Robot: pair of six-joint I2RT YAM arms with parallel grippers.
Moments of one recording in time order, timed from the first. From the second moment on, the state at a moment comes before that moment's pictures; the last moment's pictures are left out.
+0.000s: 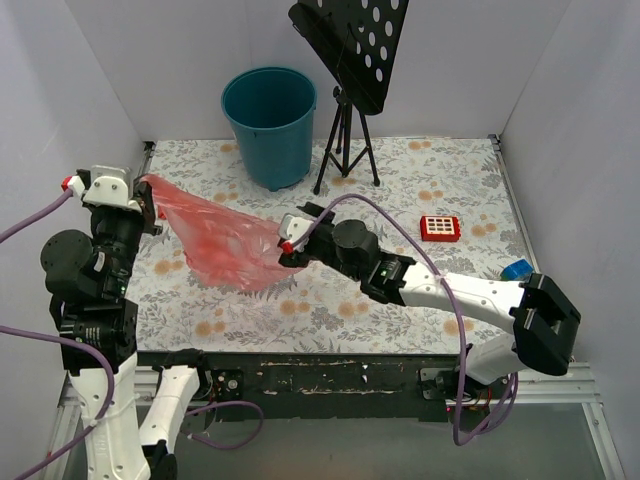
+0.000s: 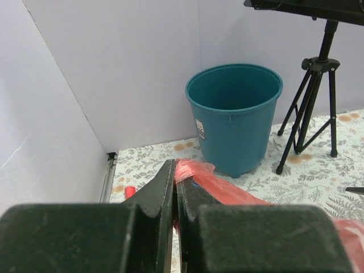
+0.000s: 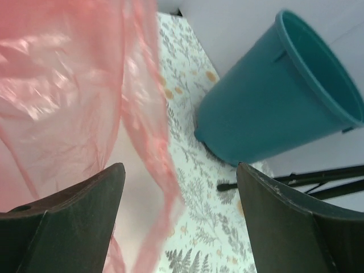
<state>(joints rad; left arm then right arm) 0.05 0.69 1.34 -0.48 0.16 0.13 1.11 1.43 1.00 0.36 0.14 -0.60</state>
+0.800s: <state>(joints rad) 0.05 0.62 1.28 -0.39 0.25 -0.03 0.88 1.54 1.06 0.25 -0.59 0.08</state>
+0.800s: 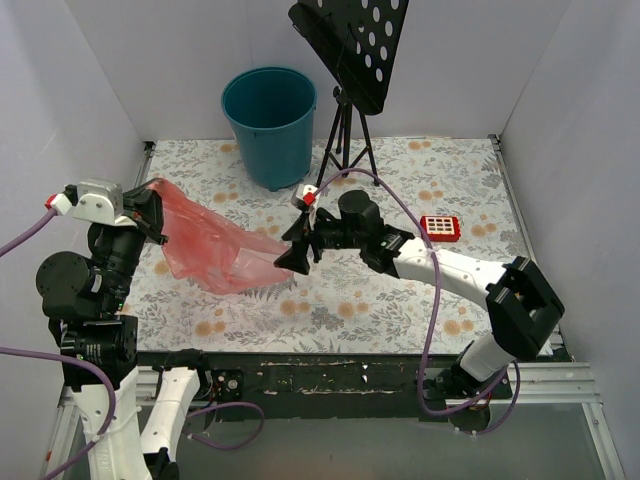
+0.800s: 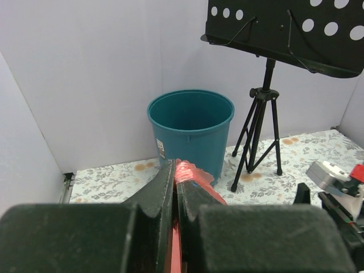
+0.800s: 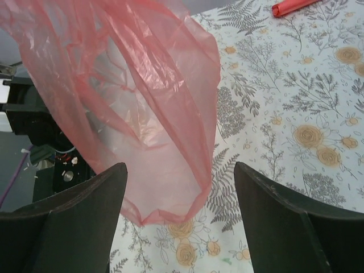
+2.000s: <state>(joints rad) 0.05 1.02 1.06 -0.88 -0.08 -0.03 0.86 1.59 1.57 -0.56 0.01 -0.25</state>
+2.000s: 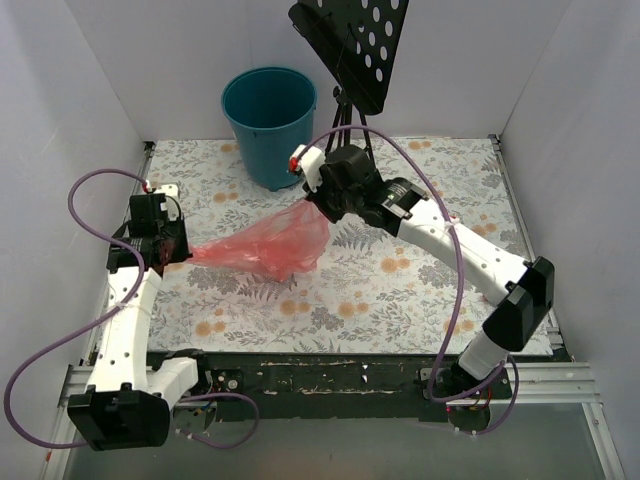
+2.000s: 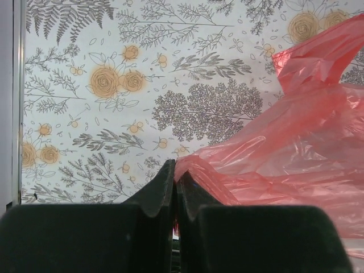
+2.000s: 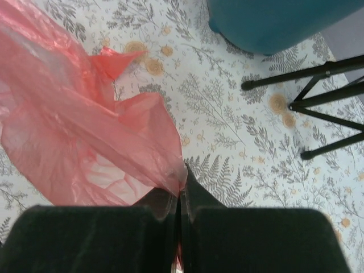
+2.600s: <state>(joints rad) 0.16 1.90 2.42 -0.90 -0.04 -0.12 0.84 2.31 2.37 -0.09 0.09 -0.57</state>
